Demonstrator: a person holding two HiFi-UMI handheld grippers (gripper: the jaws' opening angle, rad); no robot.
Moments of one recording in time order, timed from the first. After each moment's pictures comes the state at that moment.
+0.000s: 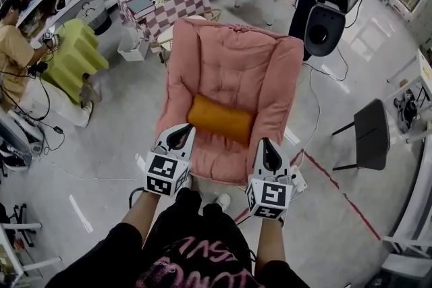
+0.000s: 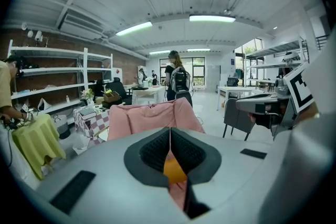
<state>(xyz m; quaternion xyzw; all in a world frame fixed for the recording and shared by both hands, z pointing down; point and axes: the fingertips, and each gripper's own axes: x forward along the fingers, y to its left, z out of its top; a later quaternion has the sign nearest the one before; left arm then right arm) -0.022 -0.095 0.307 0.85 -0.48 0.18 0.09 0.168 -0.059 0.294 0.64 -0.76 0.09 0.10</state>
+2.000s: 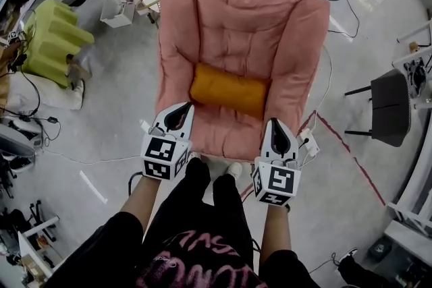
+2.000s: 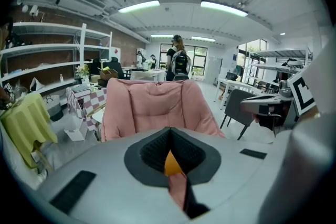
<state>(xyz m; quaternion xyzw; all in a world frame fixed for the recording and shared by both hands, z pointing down) -0.059 -0.191 0.417 0.85 -0.45 0.22 0.17 0.142 -0.140 0.397 0.66 -0.71 0.16 0.15</state>
